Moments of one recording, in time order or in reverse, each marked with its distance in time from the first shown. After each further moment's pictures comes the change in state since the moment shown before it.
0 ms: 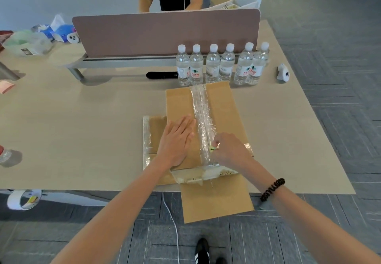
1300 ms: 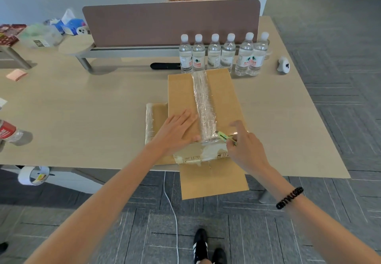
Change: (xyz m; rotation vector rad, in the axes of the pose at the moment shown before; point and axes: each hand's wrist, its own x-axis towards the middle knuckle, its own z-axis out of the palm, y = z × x) left_hand -0.045 0.011 -0.020 0.010 -0.088 0.154; right_hand -0.039 0.077 0.043 0.041 0.400 -0.210
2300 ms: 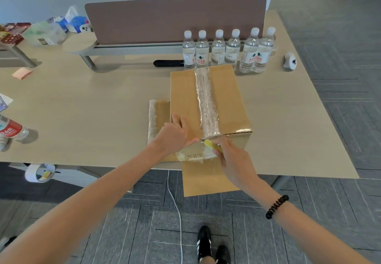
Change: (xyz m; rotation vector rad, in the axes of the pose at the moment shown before) left_hand -0.013 0.007 -0.011 0.738 -0.042 -0.001; right_hand -0.014 0.007 0.050 -0.082 0.003 -0.306
